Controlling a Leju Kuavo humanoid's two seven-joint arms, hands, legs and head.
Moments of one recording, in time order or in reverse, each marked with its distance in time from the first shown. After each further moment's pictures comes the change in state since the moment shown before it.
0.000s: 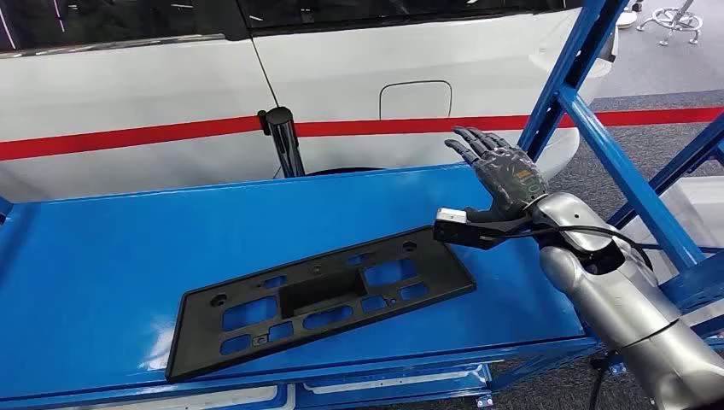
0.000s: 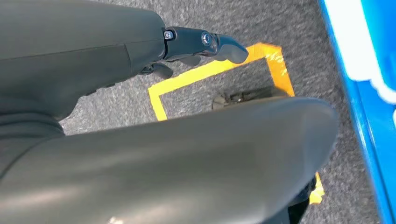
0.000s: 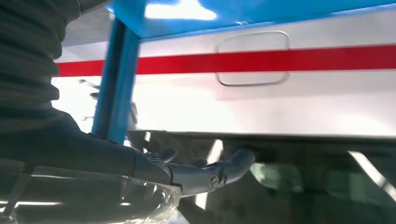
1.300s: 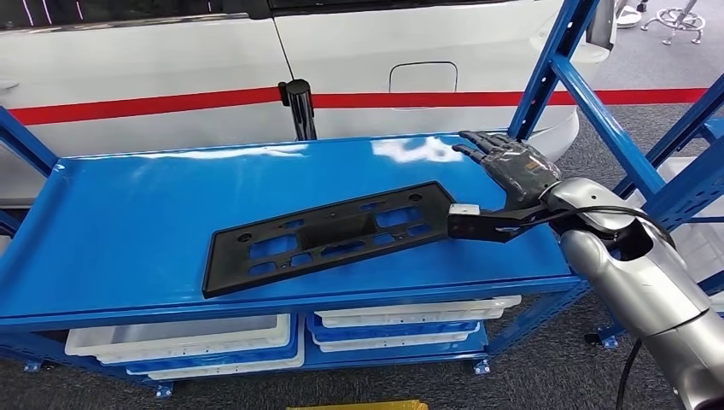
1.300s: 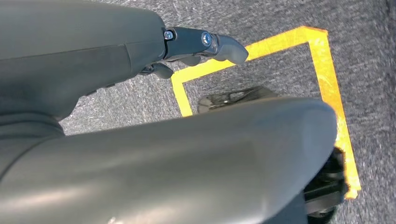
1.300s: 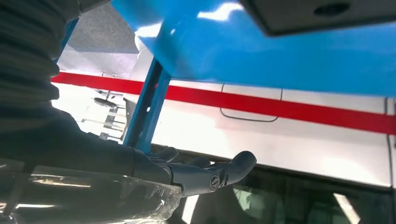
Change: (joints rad) left arm -0.005 0.003 0.037 0.000 -0.018 -0.006 -0.008; right arm -0.060 -0.066 0.007 -0.024 -0.040 0.217 -0.011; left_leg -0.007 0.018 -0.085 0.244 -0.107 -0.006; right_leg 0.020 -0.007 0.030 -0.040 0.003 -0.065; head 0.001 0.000
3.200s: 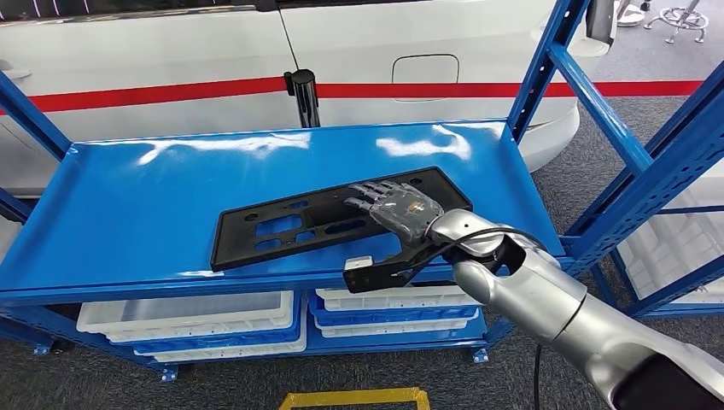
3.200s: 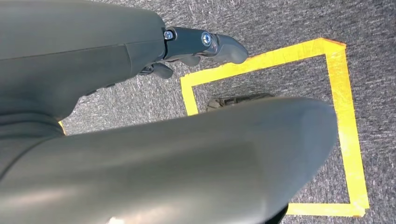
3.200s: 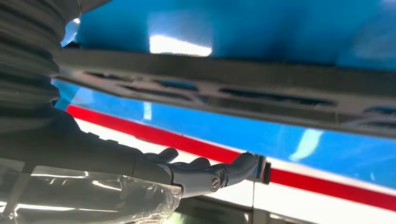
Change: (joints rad) left arm -0.023 -0.016 0.081 -0.001 -0.049 0.041 0.024; right arm -0.100 0.265 0.398 0.113 -0.125 -0.043 0.102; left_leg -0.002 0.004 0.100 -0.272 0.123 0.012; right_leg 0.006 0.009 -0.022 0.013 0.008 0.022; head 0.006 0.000
